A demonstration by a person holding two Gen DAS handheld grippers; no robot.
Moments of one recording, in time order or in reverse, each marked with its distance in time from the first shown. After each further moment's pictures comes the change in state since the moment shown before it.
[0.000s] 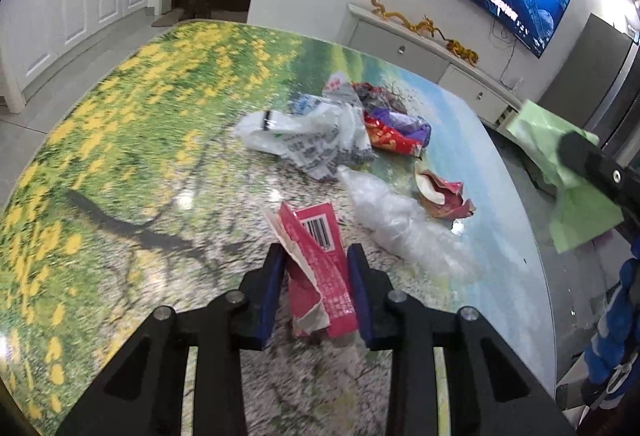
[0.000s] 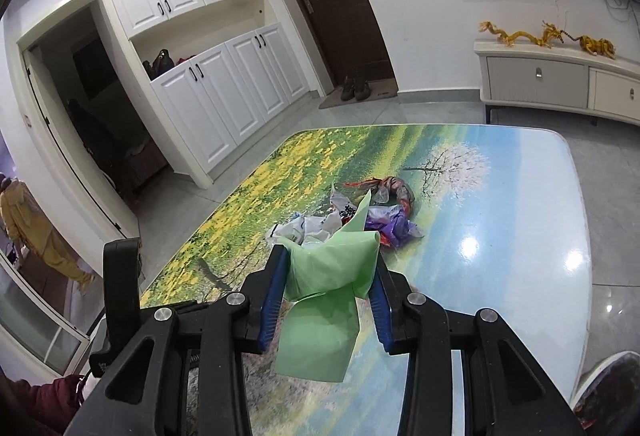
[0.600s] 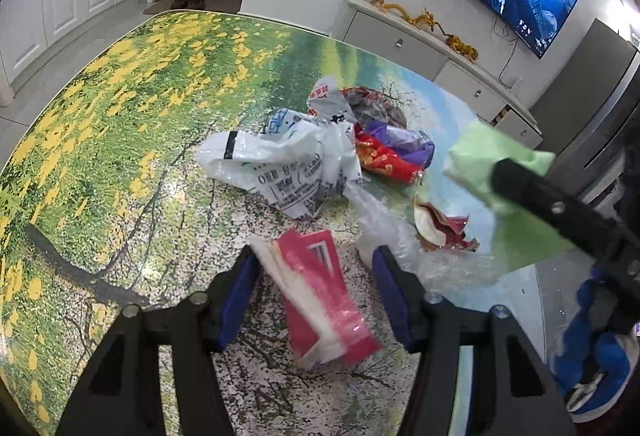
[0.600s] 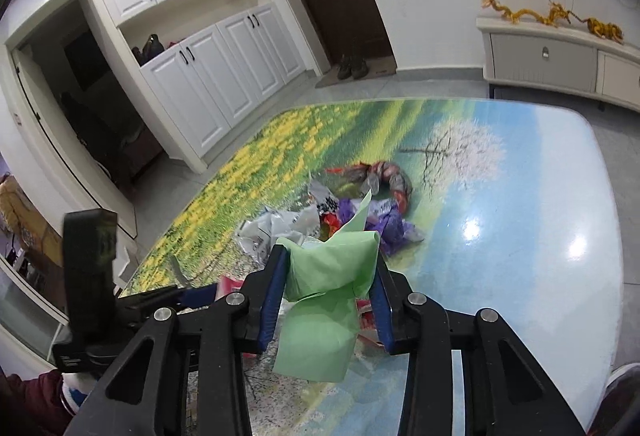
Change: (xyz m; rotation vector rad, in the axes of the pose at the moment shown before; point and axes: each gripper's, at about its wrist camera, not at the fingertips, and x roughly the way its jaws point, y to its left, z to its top) left arm 0.044 -0.014 0.033 -0.014 0.059 -0.029; right arm 0.058 -0.019 0.011 0.004 0.075 0.004
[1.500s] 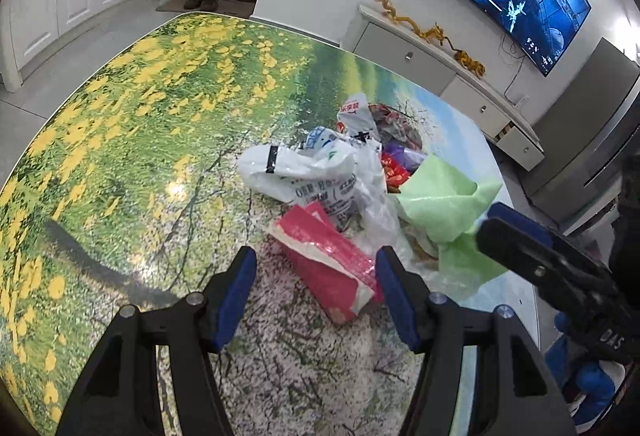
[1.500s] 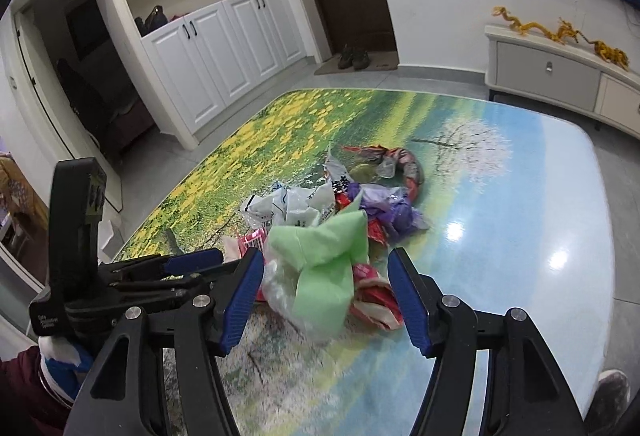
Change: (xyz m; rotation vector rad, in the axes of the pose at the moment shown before) left arm -0.016 0.022 0.002 -0.056 -0.029 -0.007; right arm 0.019 0.022 -0.007 -0.076 0.076 -0.045
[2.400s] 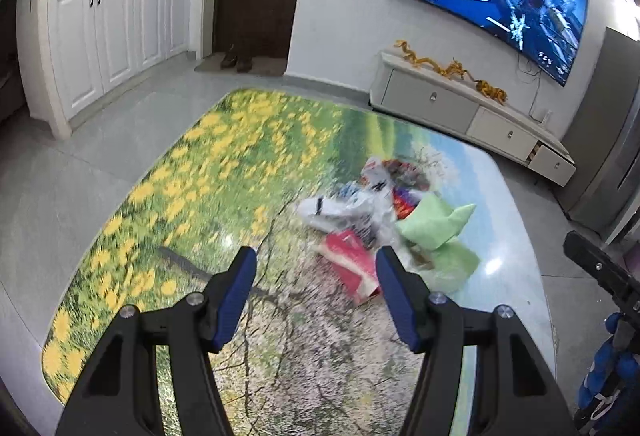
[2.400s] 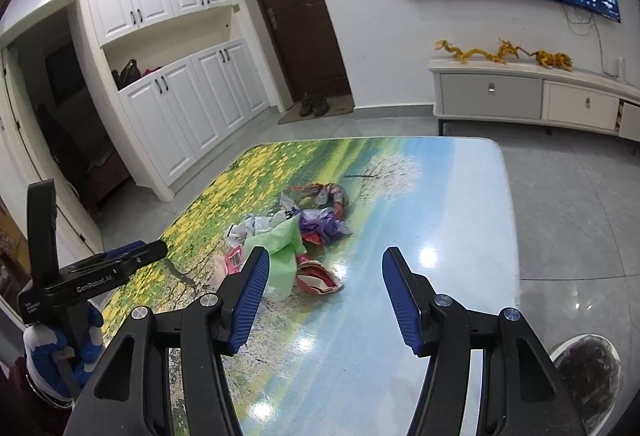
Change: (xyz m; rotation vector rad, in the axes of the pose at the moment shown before) left arm -0.089 -0.008 -0.017 0.051 -0.178 0.184; right arm -0.113 -0.023 -0.033 0.078 -0.188 -0.098
